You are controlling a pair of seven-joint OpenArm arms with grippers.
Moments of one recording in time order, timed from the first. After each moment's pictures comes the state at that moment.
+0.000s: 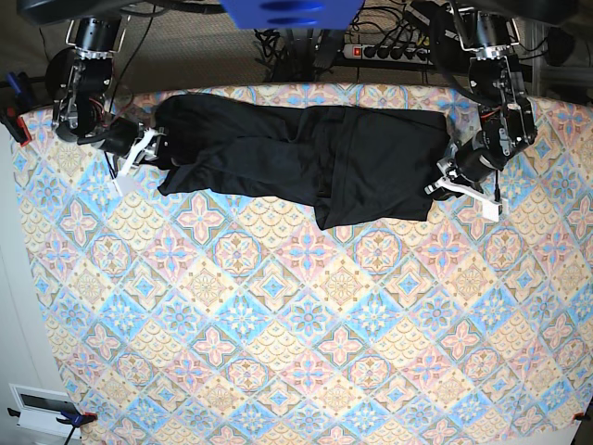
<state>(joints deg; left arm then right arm) 9.8 -14.8 -17.7 93.7 -48.3 0.8 55.6 -9.6 17.9 20.0 75.7 59.1 43.2 -65.8</state>
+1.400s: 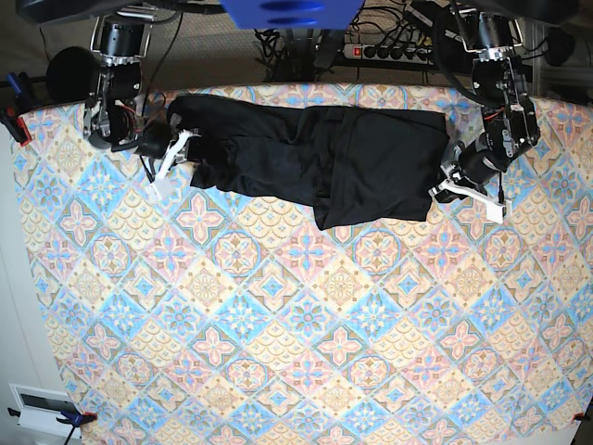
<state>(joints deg) 9.4 -14.8 -18.1 93.7 -48.5 0.8 55.4 -6.4 12.8 15.6 73.9 54.4 39.9 -67.6</state>
